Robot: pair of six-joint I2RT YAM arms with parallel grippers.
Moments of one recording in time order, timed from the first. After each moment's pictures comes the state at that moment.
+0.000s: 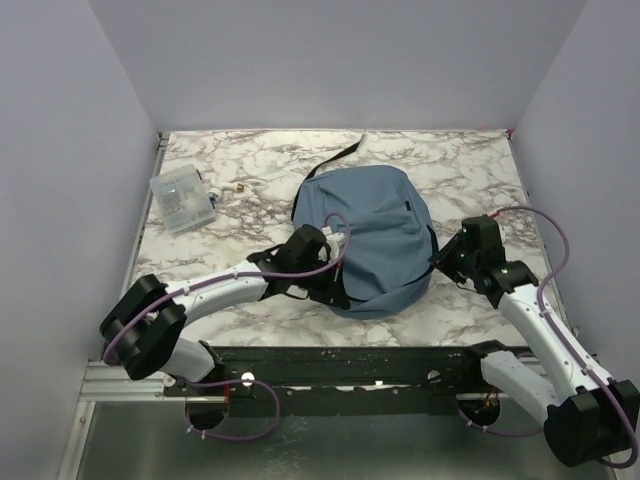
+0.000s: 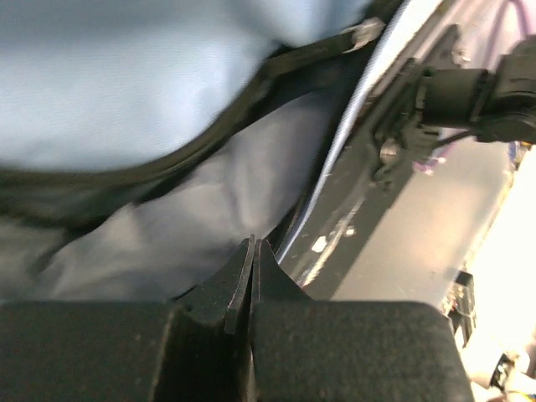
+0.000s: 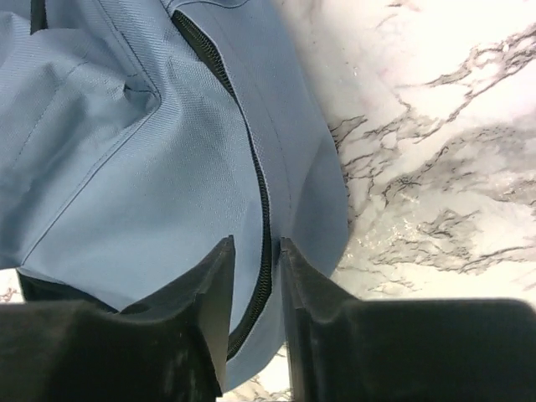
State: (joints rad) left arm -0.80 1.36 0.73 -0.16 0.49 -0.58; right arm 0.24 0.88 0.65 -0.58 0.09 0.88
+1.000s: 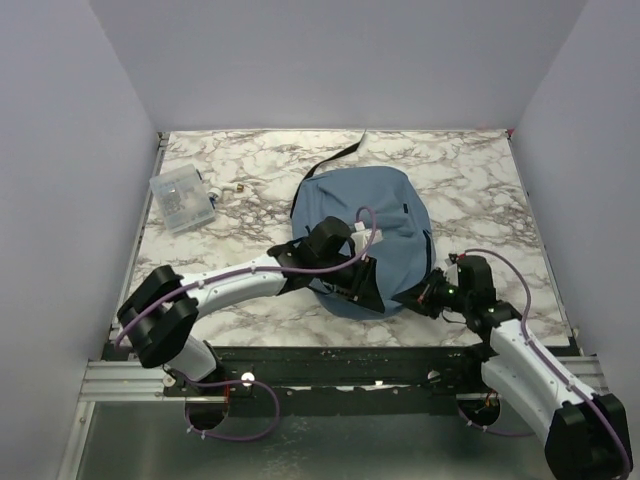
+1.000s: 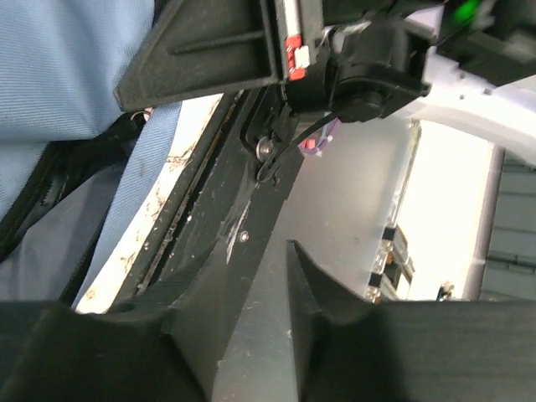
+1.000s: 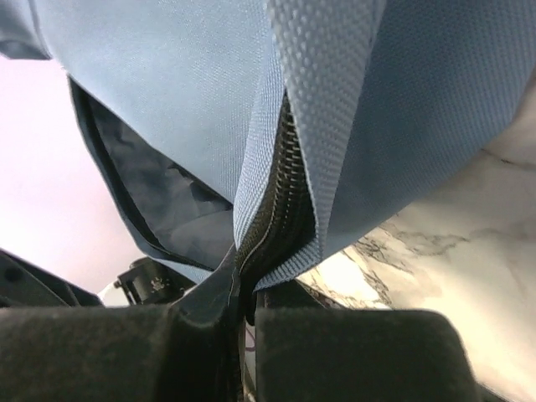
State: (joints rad) left arm -0.96 1.54 0.96 -0.06 0.69 -0.70; right arm 0.24 0.79 0.28 -0.27 -0.54 1.05
